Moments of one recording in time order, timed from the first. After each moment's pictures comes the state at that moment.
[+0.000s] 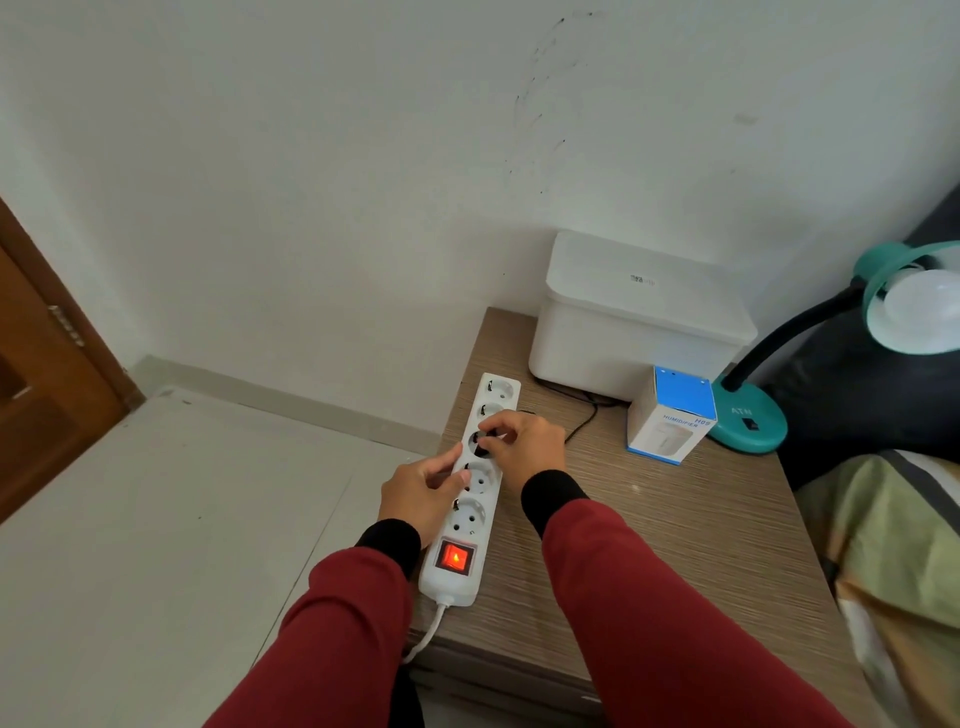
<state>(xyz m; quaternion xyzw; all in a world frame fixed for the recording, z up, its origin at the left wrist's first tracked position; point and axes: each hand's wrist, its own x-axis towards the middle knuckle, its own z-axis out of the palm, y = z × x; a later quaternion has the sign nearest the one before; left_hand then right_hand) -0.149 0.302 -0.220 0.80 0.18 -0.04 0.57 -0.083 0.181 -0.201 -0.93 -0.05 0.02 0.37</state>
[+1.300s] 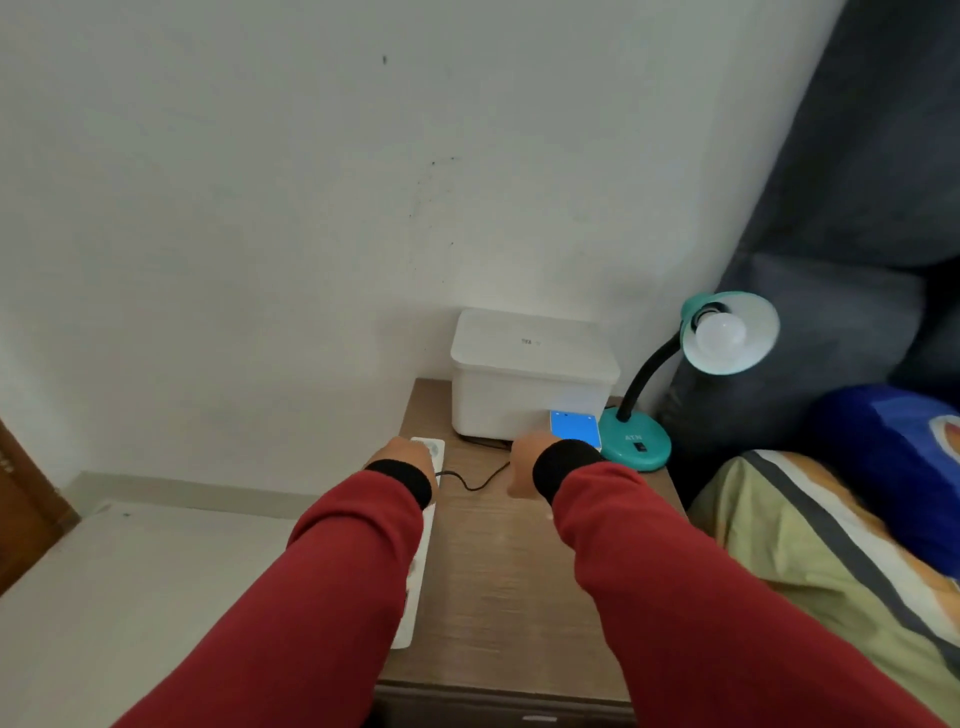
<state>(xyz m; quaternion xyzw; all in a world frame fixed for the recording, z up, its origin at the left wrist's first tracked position) -0.113 0.246 -0.099 0.99 0.06 -0.13 0.08 -0.093 0.097 -0.084 -0.98 -0.08 0.19 -0.02</state>
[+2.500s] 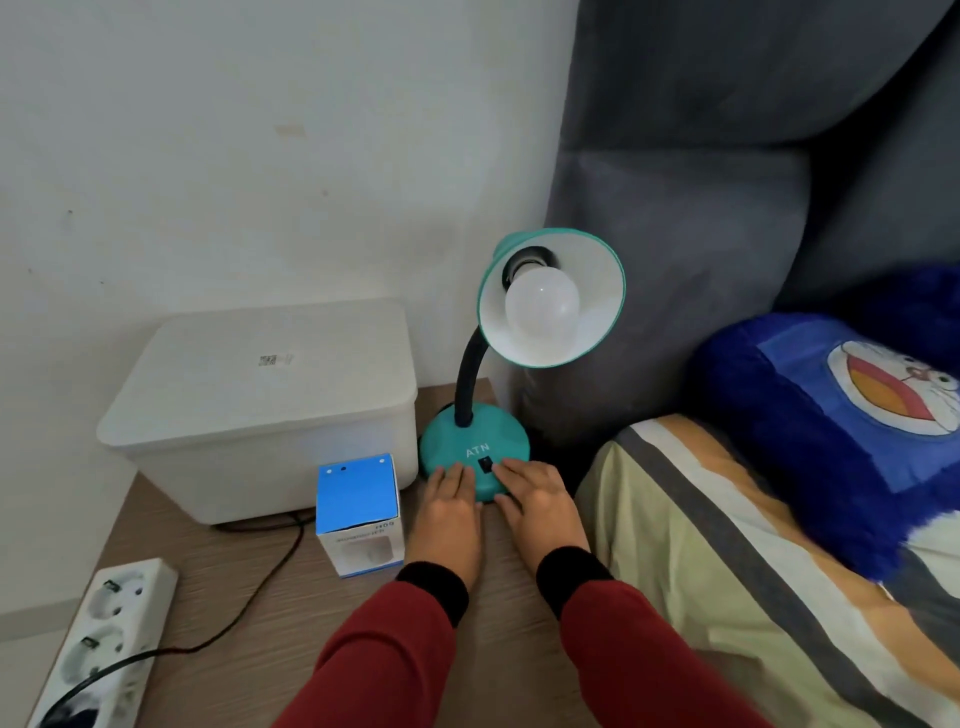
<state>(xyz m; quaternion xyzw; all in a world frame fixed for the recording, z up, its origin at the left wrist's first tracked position) 0.007 -0.028 -0.233 0.97 -0.17 -0.03 0.15 -0.010 -0.145 -0.255 -0.96 0.05 -0.18 0.22</state>
